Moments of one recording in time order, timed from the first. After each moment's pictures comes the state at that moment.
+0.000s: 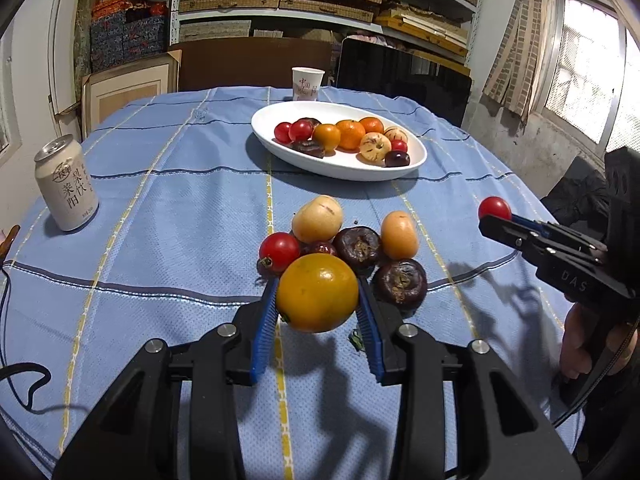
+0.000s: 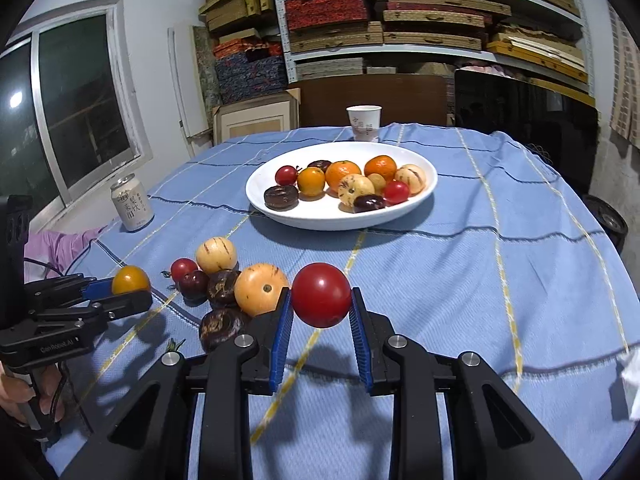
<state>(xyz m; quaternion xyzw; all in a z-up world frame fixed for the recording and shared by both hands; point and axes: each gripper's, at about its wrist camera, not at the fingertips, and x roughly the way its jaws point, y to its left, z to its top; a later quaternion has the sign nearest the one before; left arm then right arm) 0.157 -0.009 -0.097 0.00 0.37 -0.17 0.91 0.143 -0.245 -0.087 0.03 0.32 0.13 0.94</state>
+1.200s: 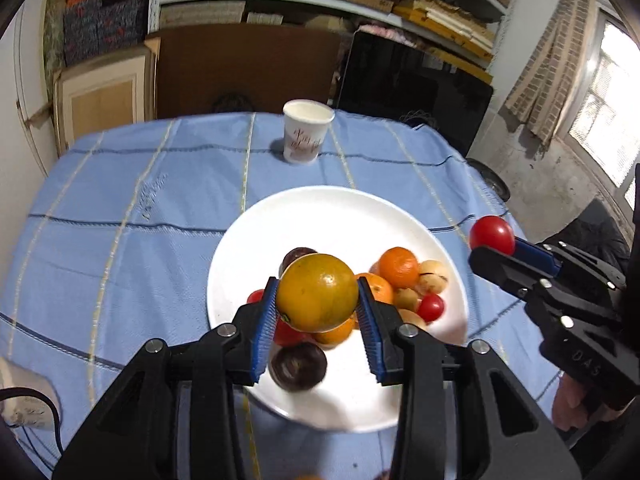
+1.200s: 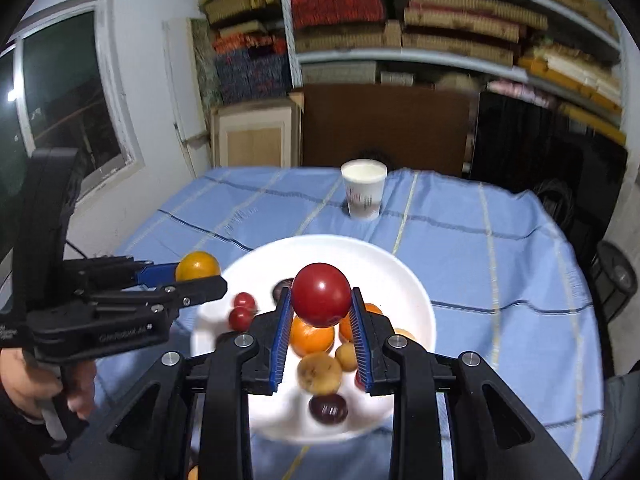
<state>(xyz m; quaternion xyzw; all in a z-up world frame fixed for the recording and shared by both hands) 0.410 -0.076 -0.037 -0.02 0.43 -0.17 0.88 0.357 -0.255 -0.012 0.00 0.35 0.15 0.92</state>
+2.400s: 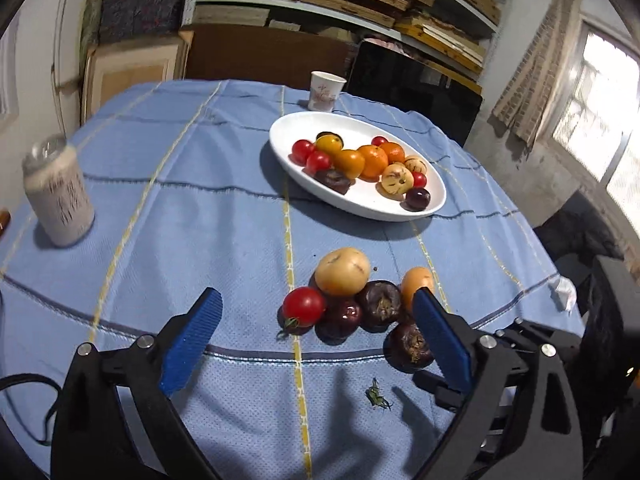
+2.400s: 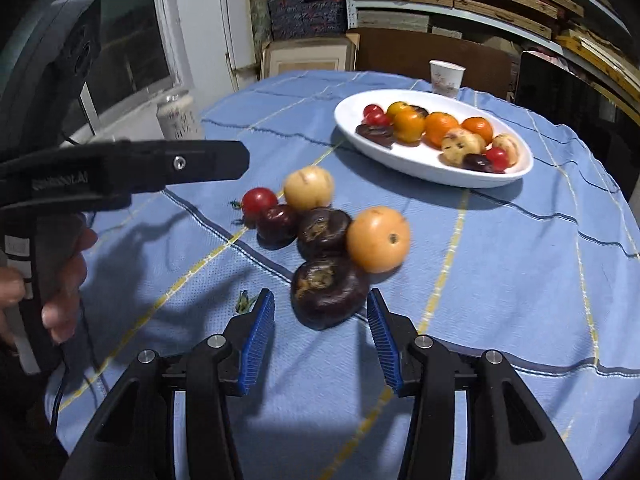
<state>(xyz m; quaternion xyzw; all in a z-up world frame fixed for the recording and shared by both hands) 0.212 0.014 -0.085 -0.07 0.40 -0.17 0.90 0.150 -0.156 -0.106 -0.05 0.42 0.20 0.89</state>
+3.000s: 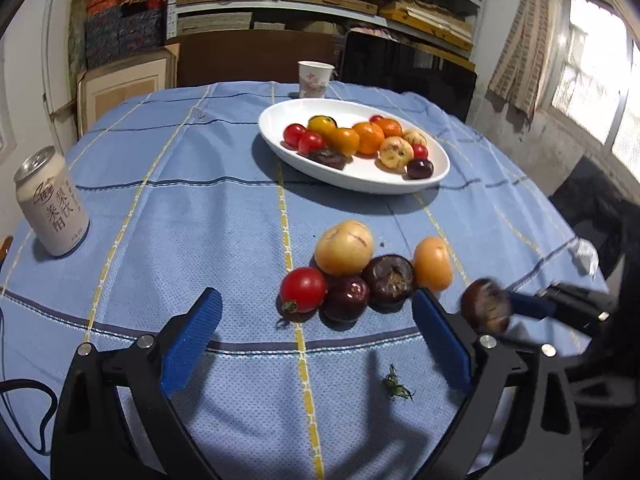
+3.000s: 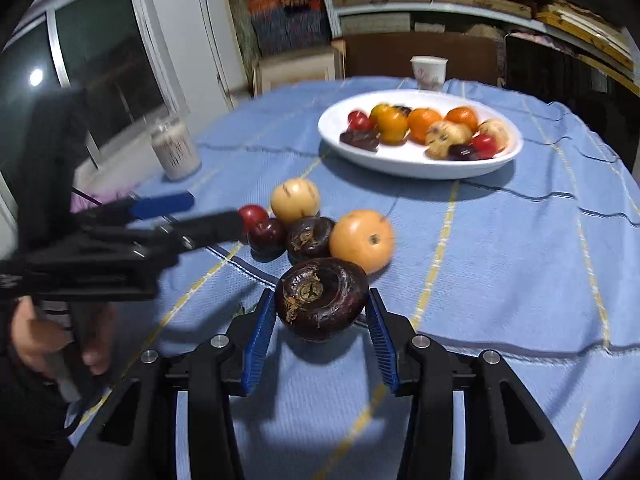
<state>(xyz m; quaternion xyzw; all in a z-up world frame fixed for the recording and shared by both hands) 0.204 -0.012 -0.105 0.02 0.39 -0.17 0.90 0.144 -0.193 -0.102 0.03 0.39 0.20 0.90</state>
